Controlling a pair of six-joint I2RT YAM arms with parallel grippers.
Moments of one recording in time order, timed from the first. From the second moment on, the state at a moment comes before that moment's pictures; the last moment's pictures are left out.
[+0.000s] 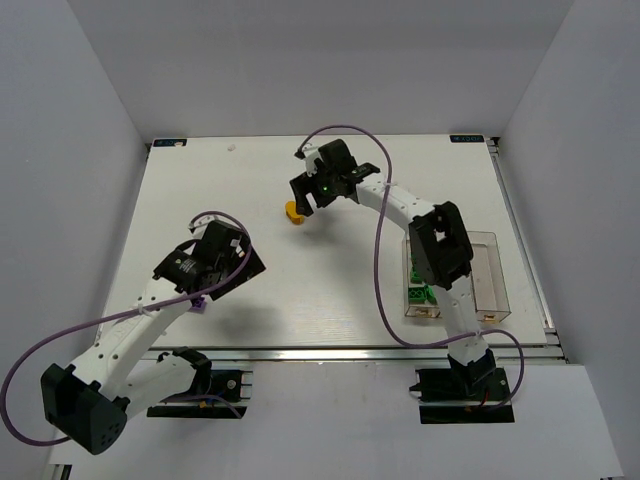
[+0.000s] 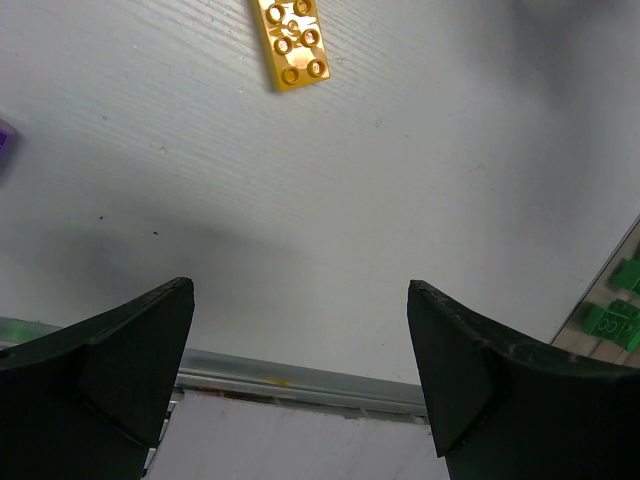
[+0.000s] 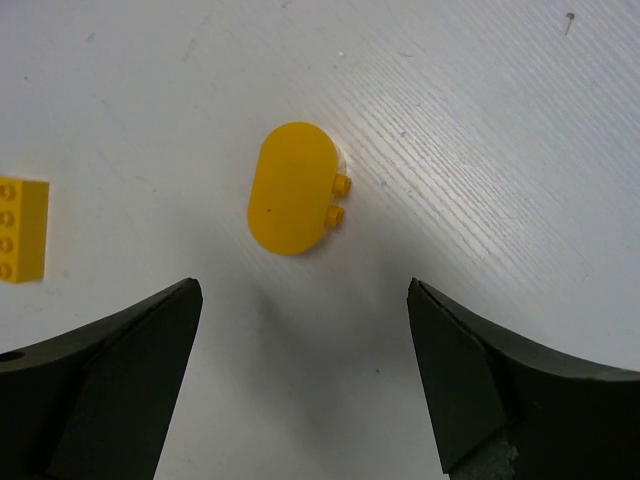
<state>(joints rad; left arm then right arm) -0.51 1.00 0.89 -0.88 -0.22 -0.94 0.62 2.23 1.89 -0.43 -0.32 -0.07</state>
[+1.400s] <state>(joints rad) -0.51 0.99 0.81 -0.81 -0.19 -0.99 0.65 2.07 1.59 -0.27 -0.26 -0.07</state>
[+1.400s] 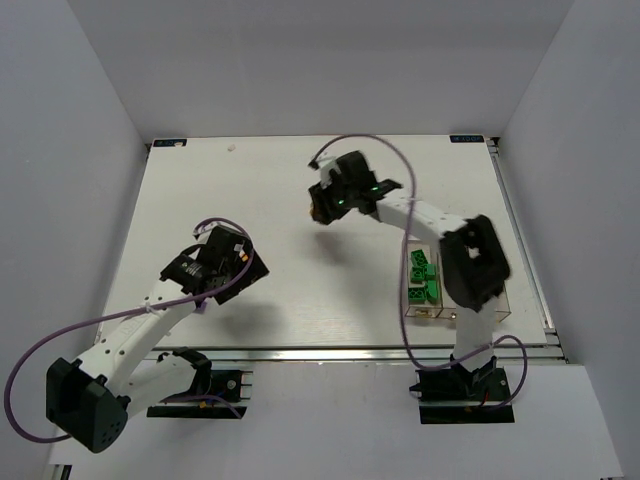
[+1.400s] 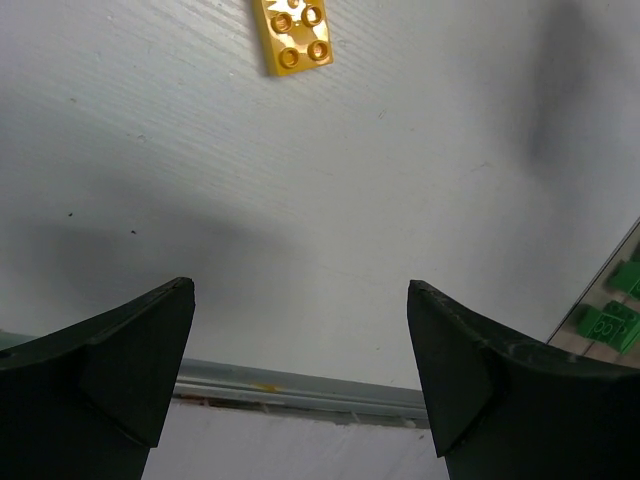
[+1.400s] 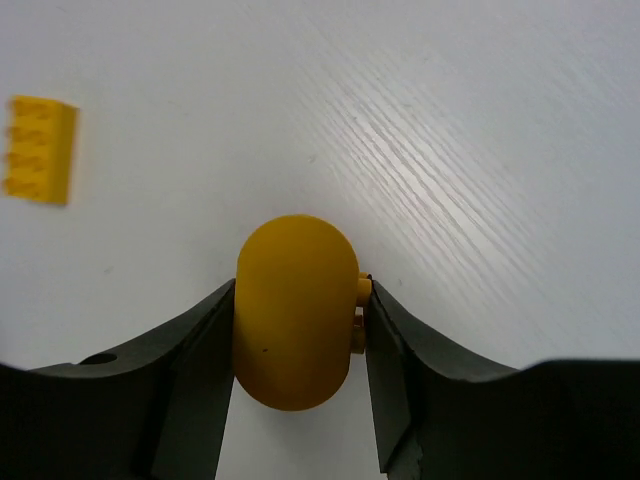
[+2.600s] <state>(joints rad) -0.51 1.35 0.88 -0.56 -0.12 -0.77 0.07 1.18 0.83 -0.53 -0.02 0.02</state>
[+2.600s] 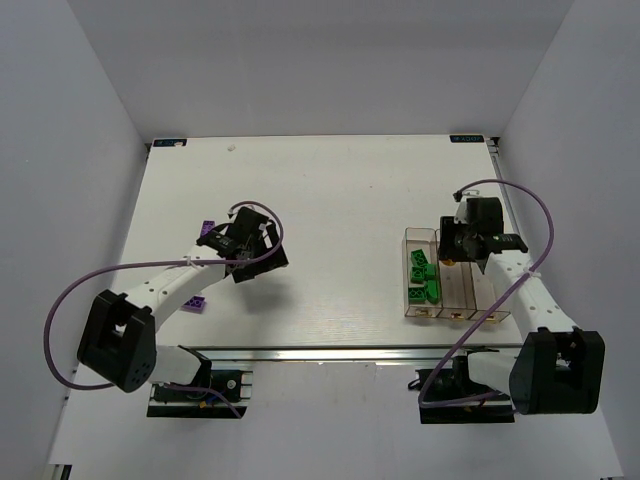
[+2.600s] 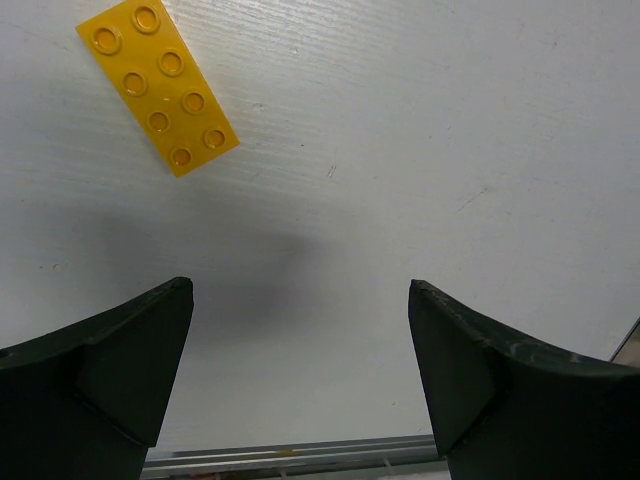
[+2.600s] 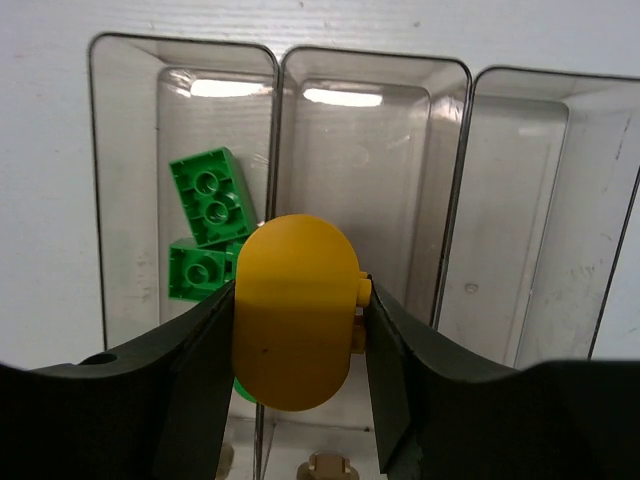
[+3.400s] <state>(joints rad) -0.47 1.47 1.00 -0.63 -0.19 -0.73 0.01 1.12 0.83 -0.53 -0.32 -0.16</state>
